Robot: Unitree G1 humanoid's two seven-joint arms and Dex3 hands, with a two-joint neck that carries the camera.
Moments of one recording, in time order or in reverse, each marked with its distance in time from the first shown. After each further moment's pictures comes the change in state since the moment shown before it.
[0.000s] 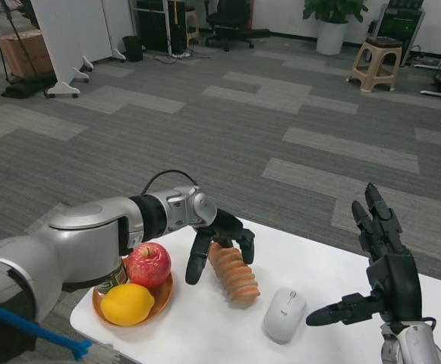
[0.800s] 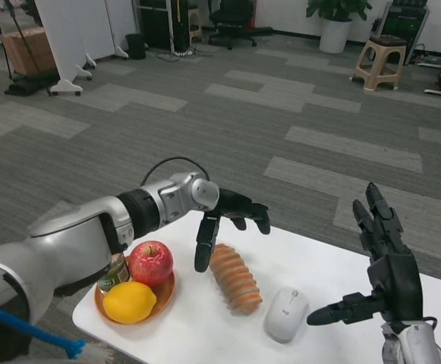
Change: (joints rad) left arm 0.068 0.039 0.274 -0.178 0.204 -0.036 0.083; right arm 0.001 -0.004 0.000 -0.002 0.000 -0.002 0.000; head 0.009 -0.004
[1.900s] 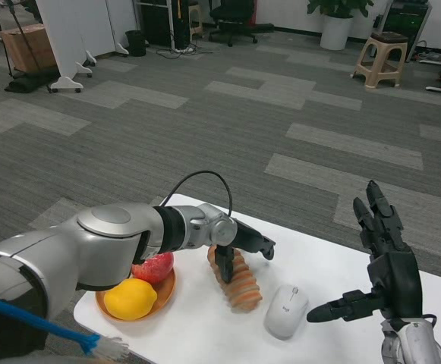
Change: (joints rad) left arm -0.112 -0.142 -0.597 0.217 -0.113 -0.082 0.306; right arm 0.002 0.001 -0.002 0.003 0.000 -0.001 0.000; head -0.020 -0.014
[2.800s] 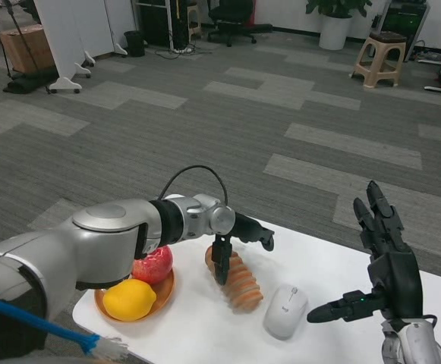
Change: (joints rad) left arm 0.001 0.013 0.132 0.028 -0.014 0.001 -0.092; right arm 0.000 0.001 -0.001 0.000 0.000 0.000 0.000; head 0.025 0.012
